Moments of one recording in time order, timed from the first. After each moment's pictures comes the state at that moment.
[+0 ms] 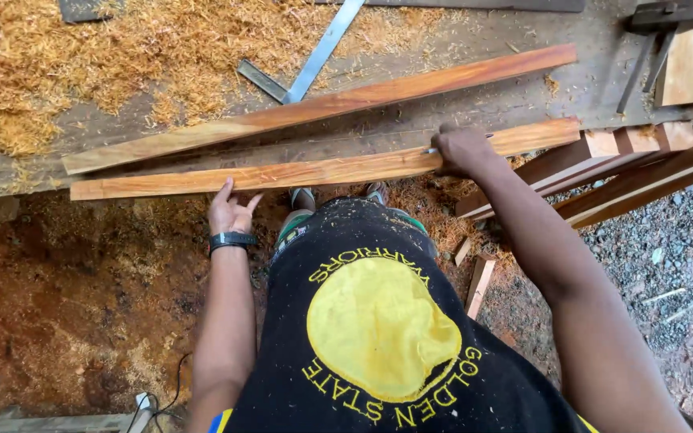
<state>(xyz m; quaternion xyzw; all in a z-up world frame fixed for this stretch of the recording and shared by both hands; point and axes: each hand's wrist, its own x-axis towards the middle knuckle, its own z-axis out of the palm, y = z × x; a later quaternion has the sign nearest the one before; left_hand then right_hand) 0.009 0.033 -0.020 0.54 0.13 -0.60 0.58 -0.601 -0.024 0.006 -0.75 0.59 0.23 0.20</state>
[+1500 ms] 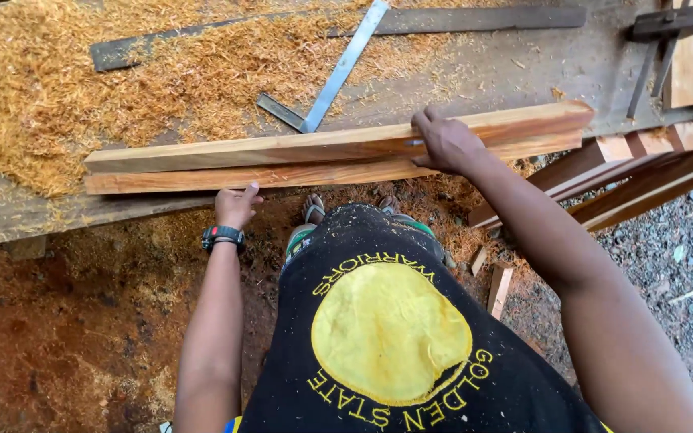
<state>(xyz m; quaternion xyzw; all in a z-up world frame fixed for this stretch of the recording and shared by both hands) 0.048 -0.048 -0.014 0.74 -0.43 -0.48 0.17 -0.503 -0.083 0.121 -0.81 0.55 0.08 0.20</state>
